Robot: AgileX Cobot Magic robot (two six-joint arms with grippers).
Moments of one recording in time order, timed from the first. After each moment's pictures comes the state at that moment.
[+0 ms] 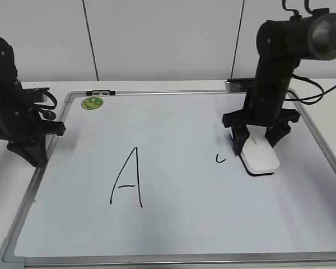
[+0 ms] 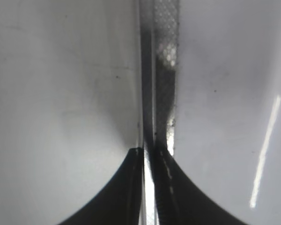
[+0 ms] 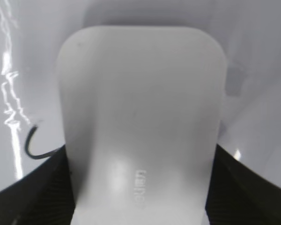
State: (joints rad) left arm -0.12 2.14 -1.47 -0.11 0.99 -0.07; right arm 0.22 2.26 -1.78 0.07 1.22 0.02
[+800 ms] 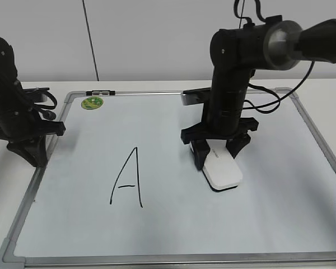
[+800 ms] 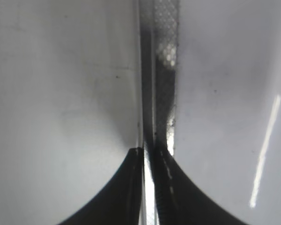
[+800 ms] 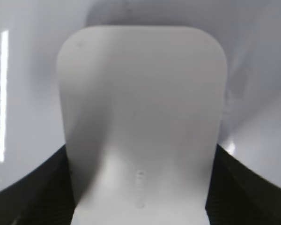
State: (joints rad) left arm -0.12 2.14 -1.47 -0.11 1.00 -0.07; right arm 0.40 2.26 -1.78 0.11 1.22 0.03
